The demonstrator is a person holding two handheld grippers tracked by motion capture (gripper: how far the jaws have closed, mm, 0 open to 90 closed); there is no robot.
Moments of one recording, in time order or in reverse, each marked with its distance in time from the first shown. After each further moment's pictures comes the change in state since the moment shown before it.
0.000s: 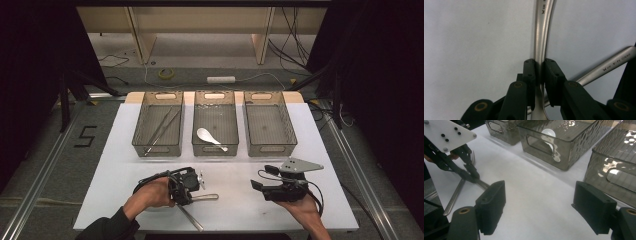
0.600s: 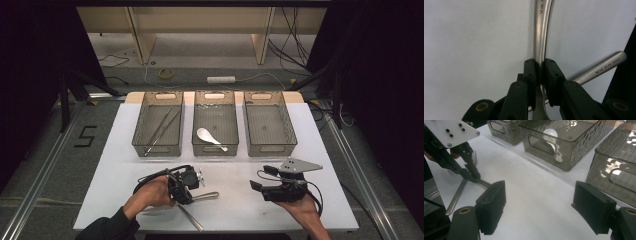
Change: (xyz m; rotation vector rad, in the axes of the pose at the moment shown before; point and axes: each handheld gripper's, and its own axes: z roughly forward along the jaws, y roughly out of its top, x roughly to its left) left arm 0.004 0.000 -0.003 -0.008 -0.045 -0.055; right arm 0.002 0.000 0.001 -0.001 0.012 -0.004
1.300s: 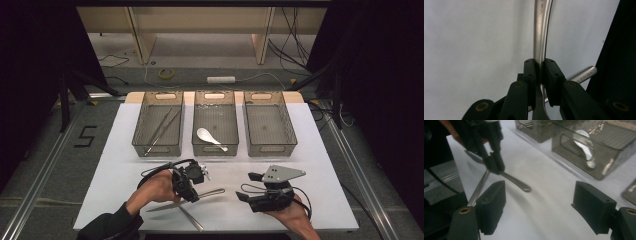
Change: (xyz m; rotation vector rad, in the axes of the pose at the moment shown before) left arm 0.001 0.019 -0.018 -0.029 -0.076 -0.041; right arm 0.035 0.004 0.015 0.031 0.099 -0.118
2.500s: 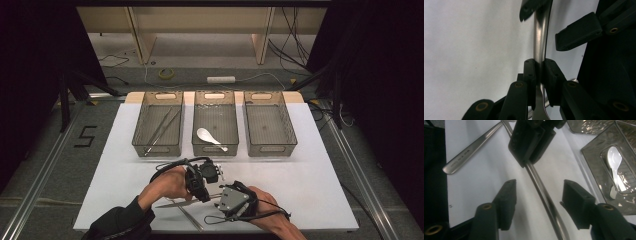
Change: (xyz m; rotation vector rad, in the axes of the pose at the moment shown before) left arm -0.016 0.035 -0.006 0.039 -0.026 0.078; right arm 0.055 0.003 0.069 0.216 -0.081 -0.571
